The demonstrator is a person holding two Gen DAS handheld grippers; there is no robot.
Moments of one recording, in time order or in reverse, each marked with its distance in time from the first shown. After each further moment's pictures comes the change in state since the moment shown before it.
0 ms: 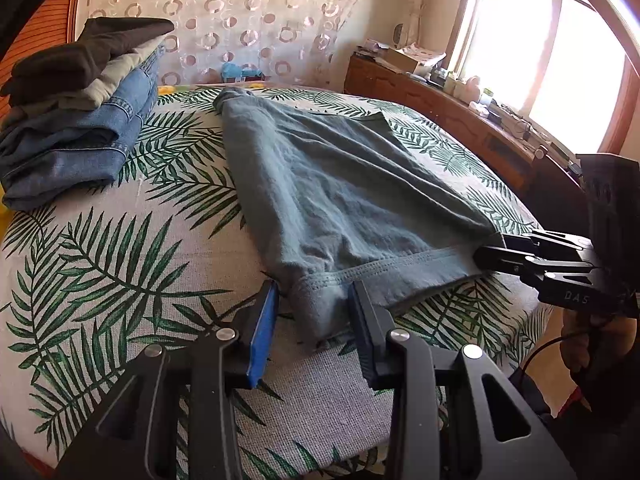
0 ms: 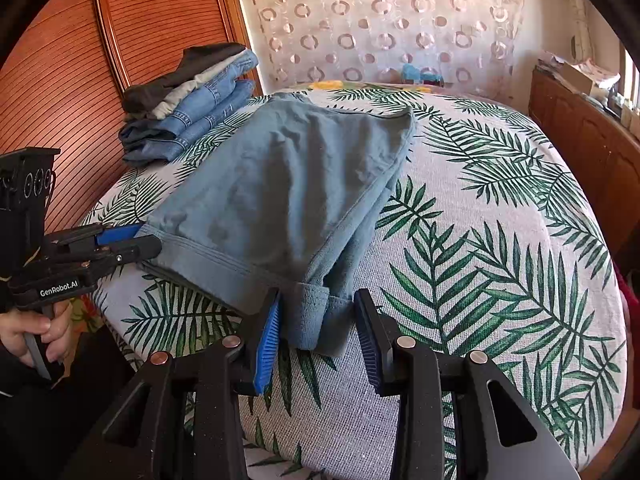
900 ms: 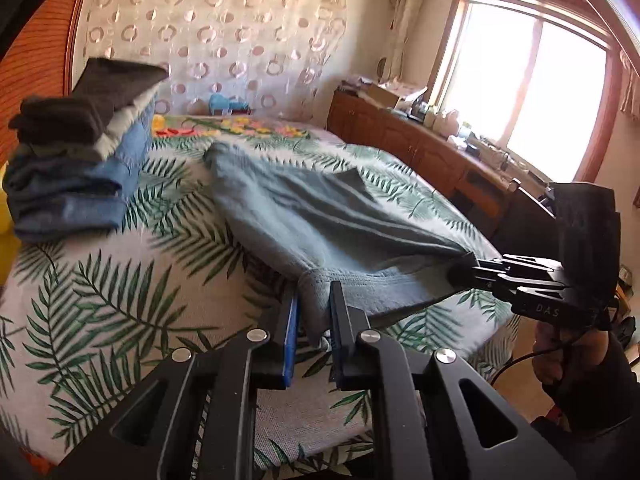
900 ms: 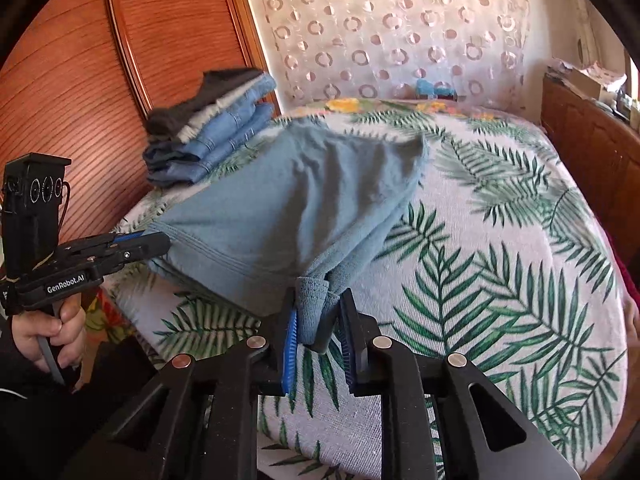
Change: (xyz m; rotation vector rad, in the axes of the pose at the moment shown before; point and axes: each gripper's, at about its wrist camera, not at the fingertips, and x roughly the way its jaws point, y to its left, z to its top) left arm -0.043 -0.006 0.021 -0.004 -0.135 -0.074; right arm -0.029 0.004 0.005 -0.003 -0.088 0.068
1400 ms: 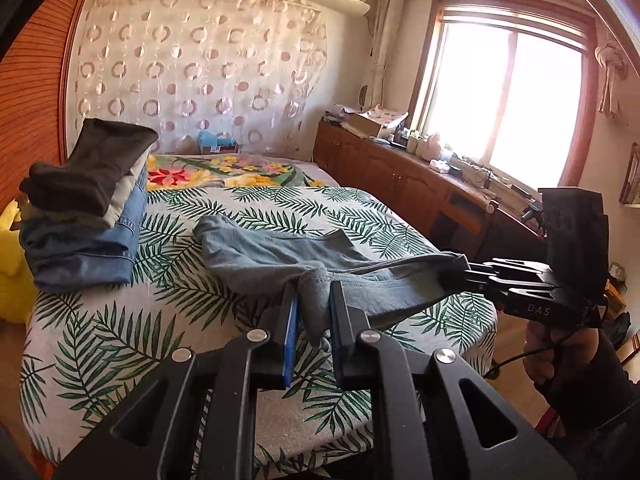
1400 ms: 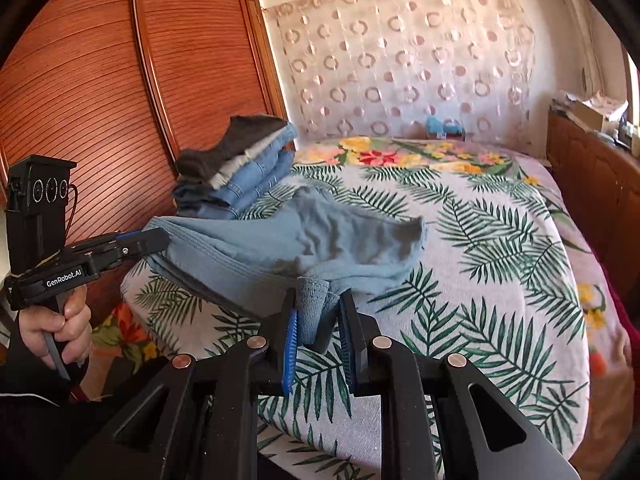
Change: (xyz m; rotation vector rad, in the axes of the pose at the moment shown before) left arm -0.039 -0.017 0.021 0.056 -0.106 -0.027; right arm -0.059 0.005 0.014 -0.040 -0.109 0.020
